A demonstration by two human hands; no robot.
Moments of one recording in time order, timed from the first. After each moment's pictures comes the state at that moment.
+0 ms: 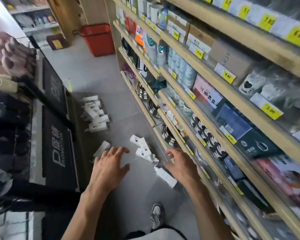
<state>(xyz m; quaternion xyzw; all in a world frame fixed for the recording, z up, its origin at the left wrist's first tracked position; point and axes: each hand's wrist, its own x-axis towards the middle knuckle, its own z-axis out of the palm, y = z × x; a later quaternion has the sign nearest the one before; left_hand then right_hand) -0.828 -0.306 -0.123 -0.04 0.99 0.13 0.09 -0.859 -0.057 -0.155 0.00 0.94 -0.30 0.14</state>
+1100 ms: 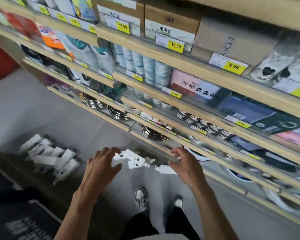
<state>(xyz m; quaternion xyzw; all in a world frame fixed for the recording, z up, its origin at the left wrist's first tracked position) -1.166 -0.389 -0.184 0.22 0.94 0.11 0.23 -1.017 -0.142 -0.211 0.33 0.86 -0.39 0.09</state>
